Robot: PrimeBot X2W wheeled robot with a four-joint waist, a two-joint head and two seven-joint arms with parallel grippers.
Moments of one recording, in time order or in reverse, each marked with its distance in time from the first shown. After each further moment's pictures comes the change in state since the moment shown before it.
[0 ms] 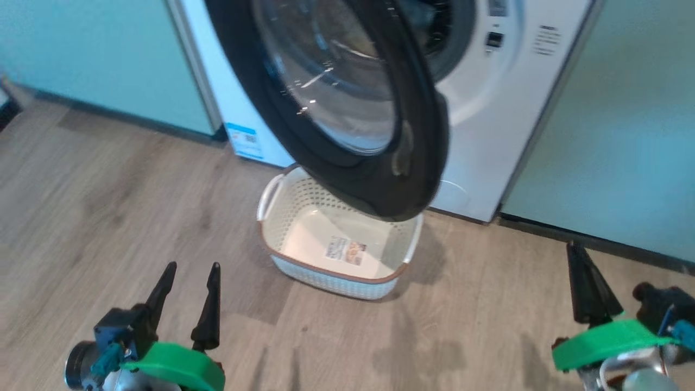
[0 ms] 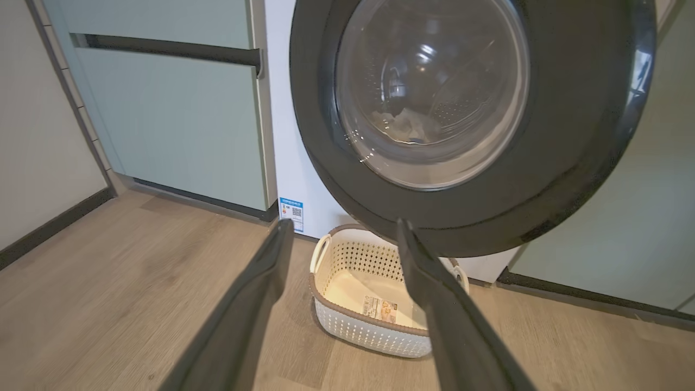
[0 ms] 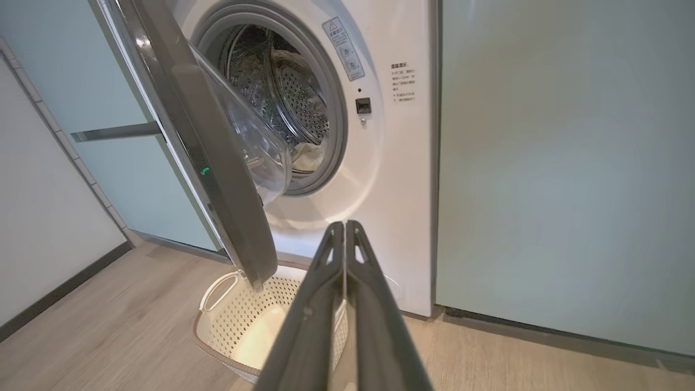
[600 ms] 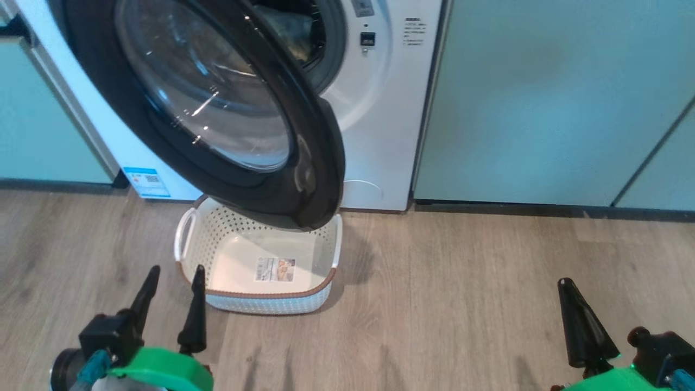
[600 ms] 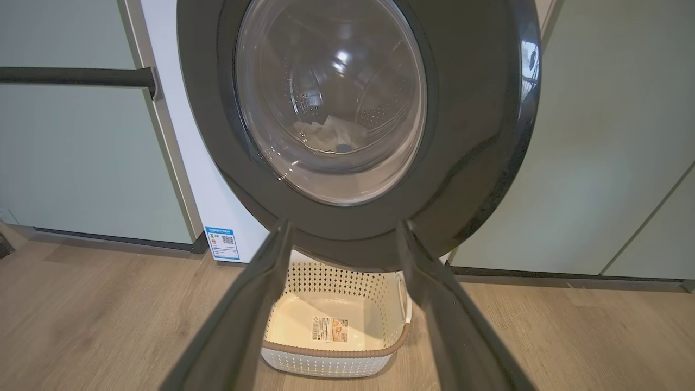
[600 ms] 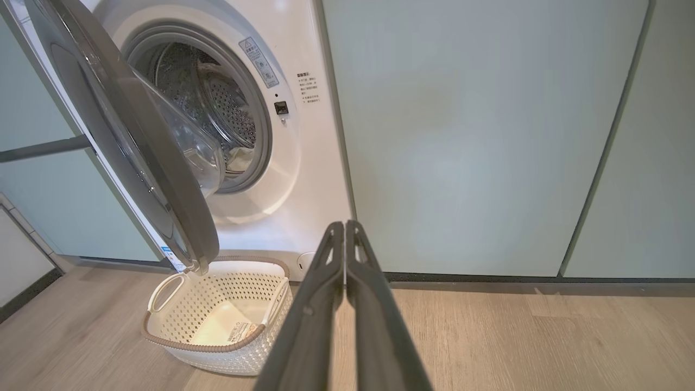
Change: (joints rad) left arm 0.029 0.000 0.048 -0.009 0.009 0.012 -0.009; right arm 0.161 0.000 0.015 -0.158 -0.027 0.000 0.012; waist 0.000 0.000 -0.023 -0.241
